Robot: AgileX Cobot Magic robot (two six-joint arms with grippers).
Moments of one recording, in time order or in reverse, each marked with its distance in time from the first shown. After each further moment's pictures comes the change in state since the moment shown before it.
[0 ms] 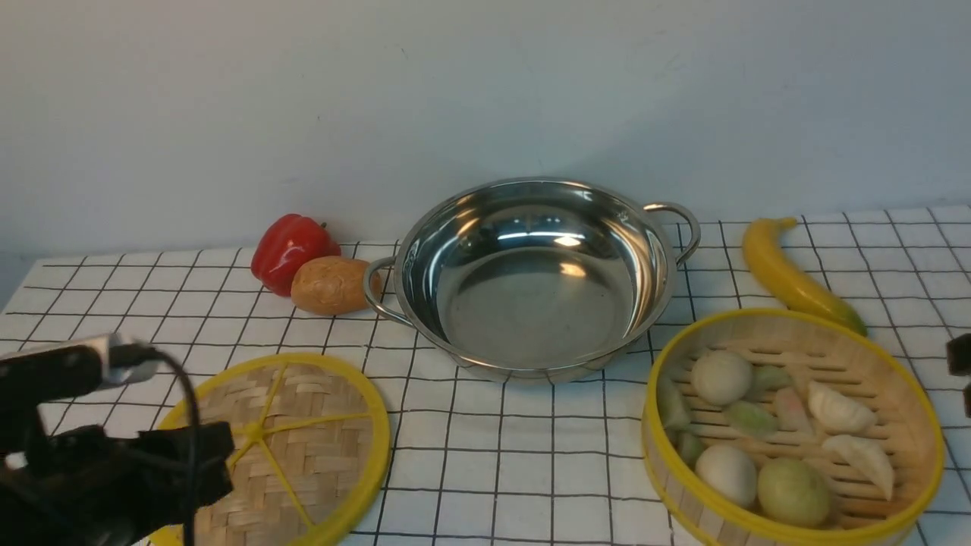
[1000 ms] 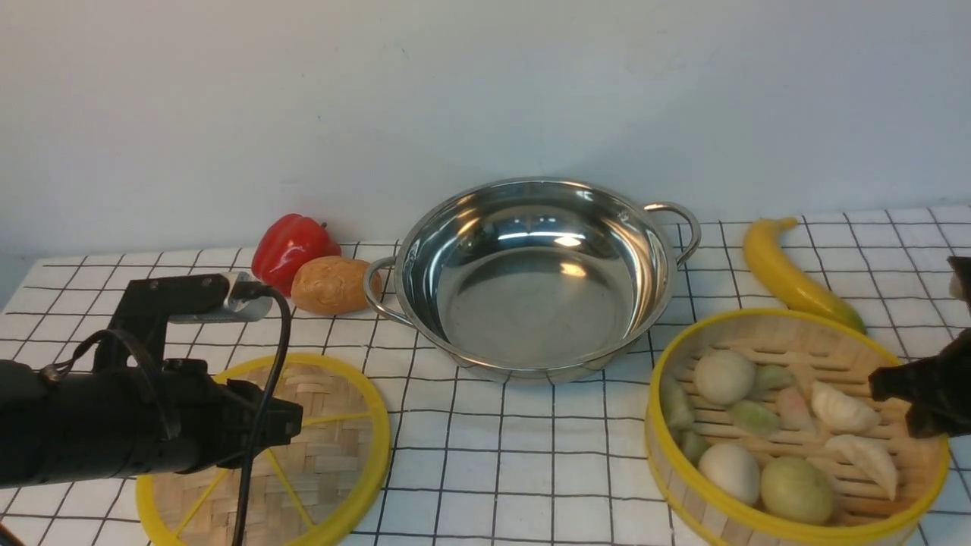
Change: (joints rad) right arm 0.000 0.367 -0.009 -0.042 -0.263 -0.041; left arm 0.000 0.328 -0.240 0.175 0.208 0.000
